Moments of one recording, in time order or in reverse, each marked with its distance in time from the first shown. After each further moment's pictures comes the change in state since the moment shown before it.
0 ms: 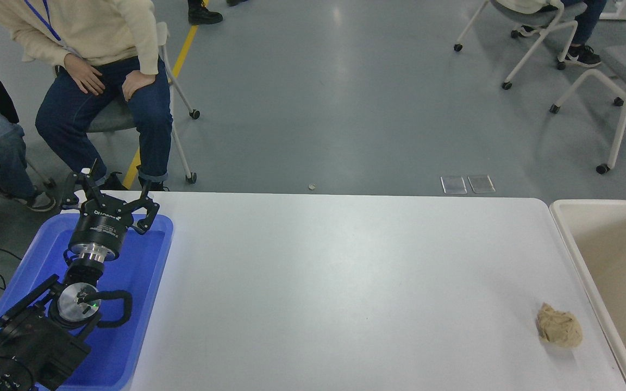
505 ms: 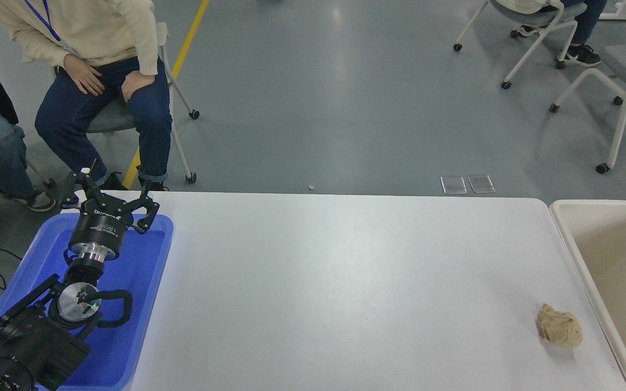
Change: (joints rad) left arm 0.000 0.000 0.000 0.000 0.000 0.001 0.000; right arm -0.033 0.023 0.010 -0.038 -0.009 -0.048 0.000
